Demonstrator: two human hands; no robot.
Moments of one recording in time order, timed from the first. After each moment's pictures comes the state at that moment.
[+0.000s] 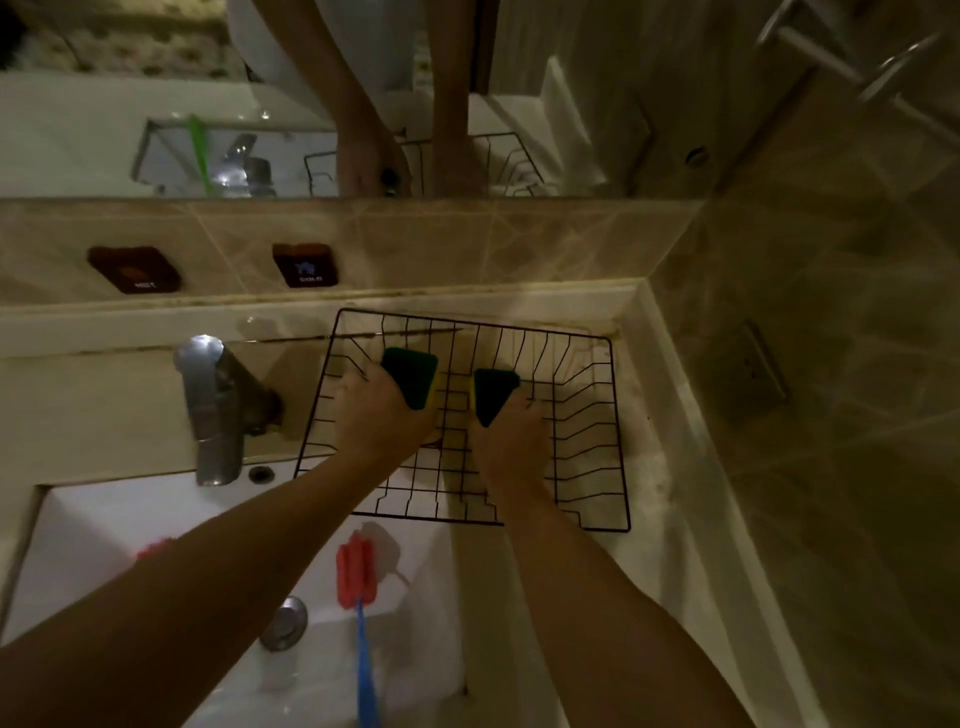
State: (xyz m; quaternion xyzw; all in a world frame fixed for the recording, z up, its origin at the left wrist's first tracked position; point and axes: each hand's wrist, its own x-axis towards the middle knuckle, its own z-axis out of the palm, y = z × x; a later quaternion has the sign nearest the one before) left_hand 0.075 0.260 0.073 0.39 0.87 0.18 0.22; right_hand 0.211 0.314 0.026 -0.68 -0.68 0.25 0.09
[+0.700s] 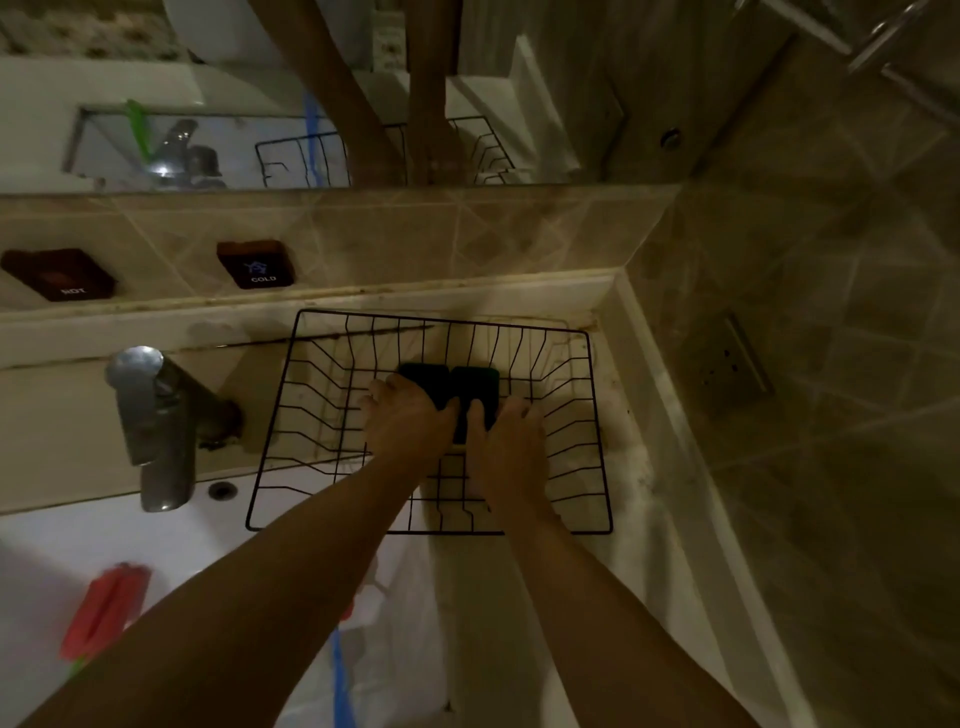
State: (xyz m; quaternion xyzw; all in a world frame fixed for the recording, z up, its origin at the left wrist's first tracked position) left_hand 0.120 0.309 0.022 0.38 0.89 0.11 0.24; right_hand 0.234 0.317 0.032 -0.69 -0.67 0.26 0.11
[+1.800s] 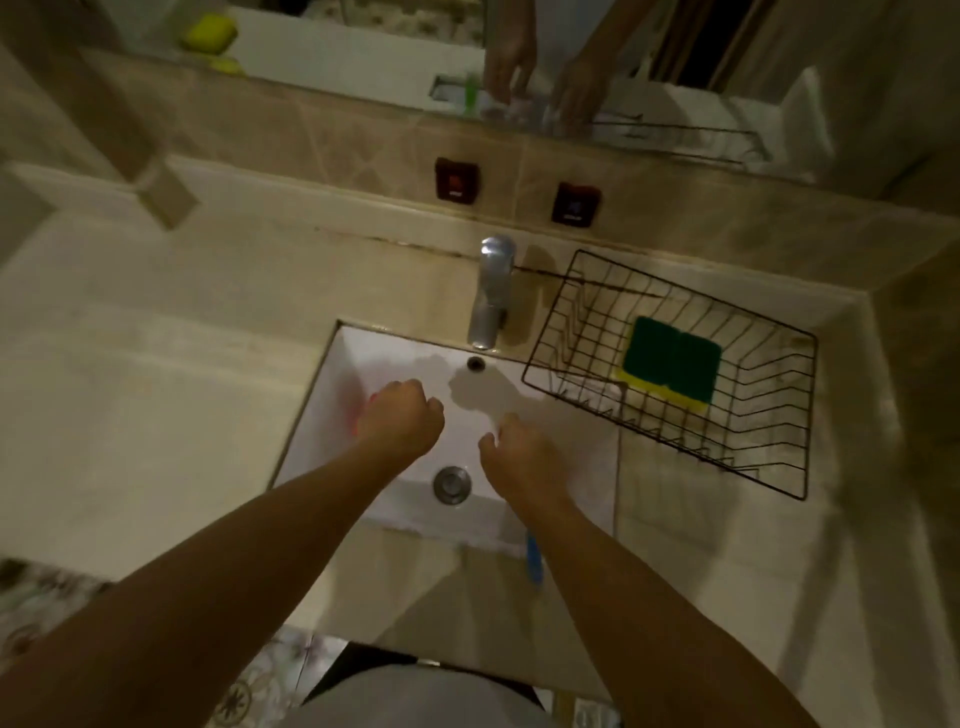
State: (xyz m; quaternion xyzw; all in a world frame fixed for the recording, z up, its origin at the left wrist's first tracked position) left_hand -0.018 0.015 0.060 0.25 0.93 0.12 0.24; right_hand 0.122 0.096 0.031 -0.44 -0.85 0.30 -0.04
